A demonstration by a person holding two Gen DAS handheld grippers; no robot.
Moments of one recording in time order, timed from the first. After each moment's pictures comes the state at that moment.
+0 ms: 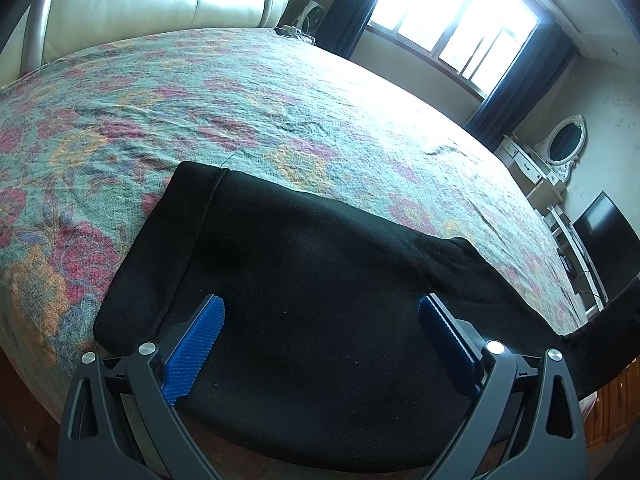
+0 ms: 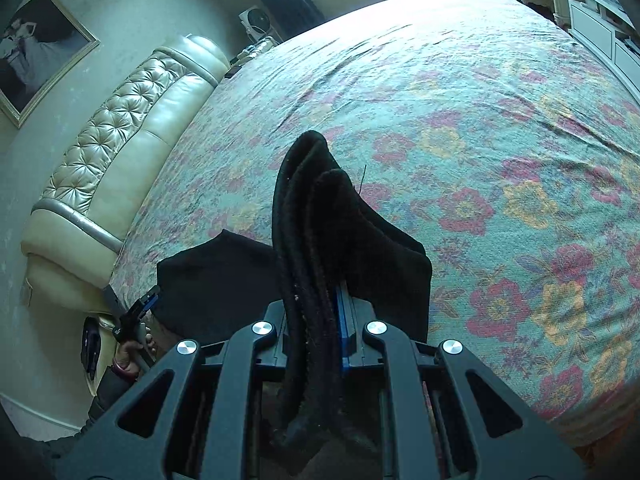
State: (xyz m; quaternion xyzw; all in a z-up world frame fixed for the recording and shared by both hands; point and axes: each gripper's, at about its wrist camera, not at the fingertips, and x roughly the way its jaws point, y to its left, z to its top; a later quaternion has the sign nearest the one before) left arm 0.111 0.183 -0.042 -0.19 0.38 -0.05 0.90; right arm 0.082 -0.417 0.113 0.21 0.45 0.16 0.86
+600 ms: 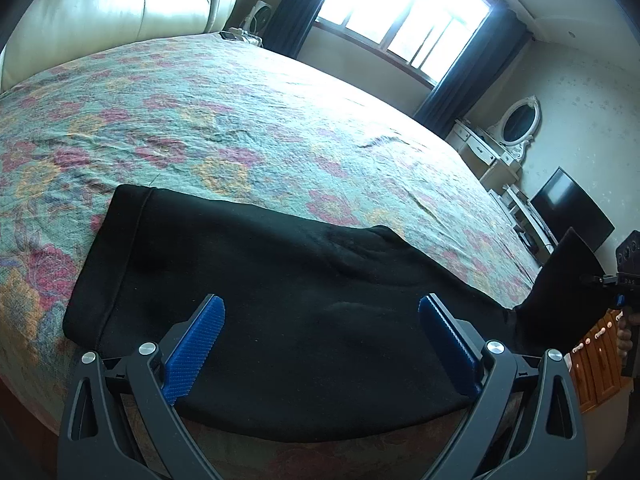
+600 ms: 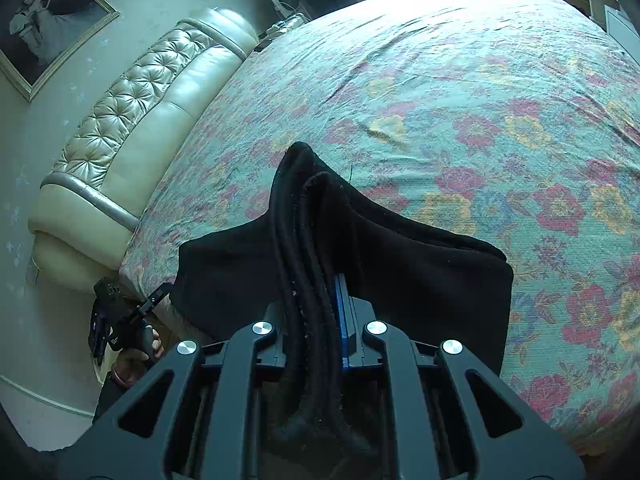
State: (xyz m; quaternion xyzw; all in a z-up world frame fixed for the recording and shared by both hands) left arm 0.088 0.143 -0.005 -0.18 0.37 -0.14 0.90; right arm 0.111 -0.304 0.103 0.19 0.47 0.21 0.84
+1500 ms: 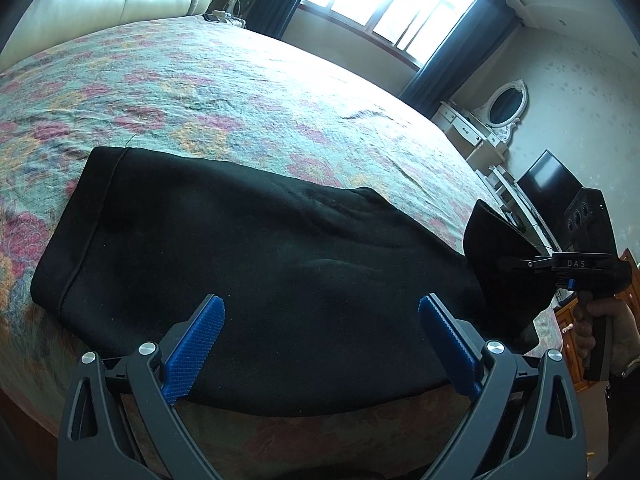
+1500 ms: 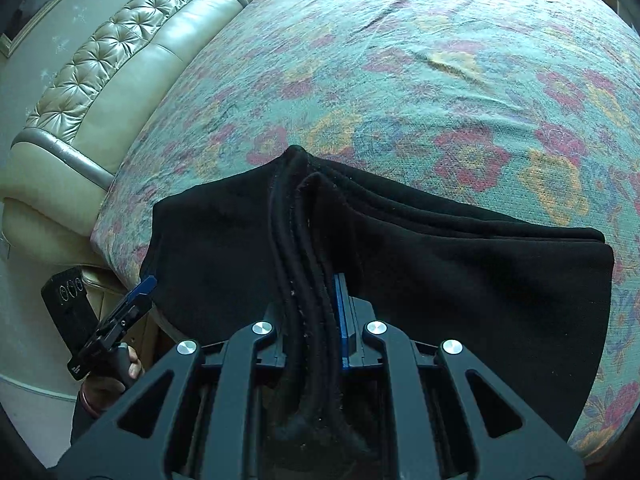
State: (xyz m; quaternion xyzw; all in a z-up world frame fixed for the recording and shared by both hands) left arm 0.076 0.131 -0.029 -0.18 0.40 -0.17 0.88; right arm 0.157 -0.167 0.021 0.14 0.53 0.20 0.81
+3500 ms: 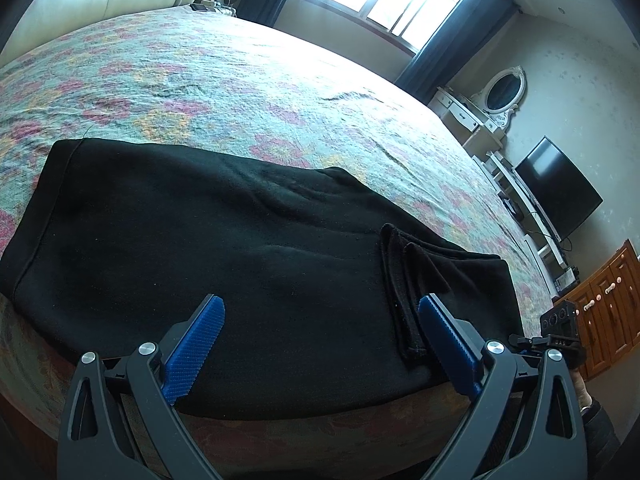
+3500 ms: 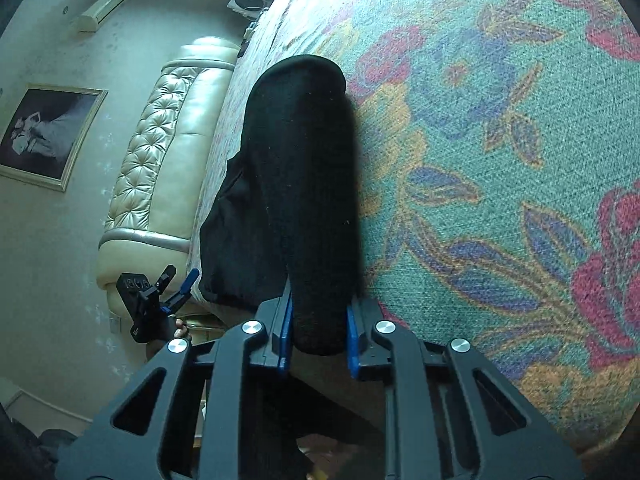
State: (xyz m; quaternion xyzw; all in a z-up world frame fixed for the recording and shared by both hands) left arm 0.081 0.085 -0.029 -0.17 0.42 -0.18 0.87; right arm 0.061 -0.384 -0.121 0.41 0.48 0.27 0.73
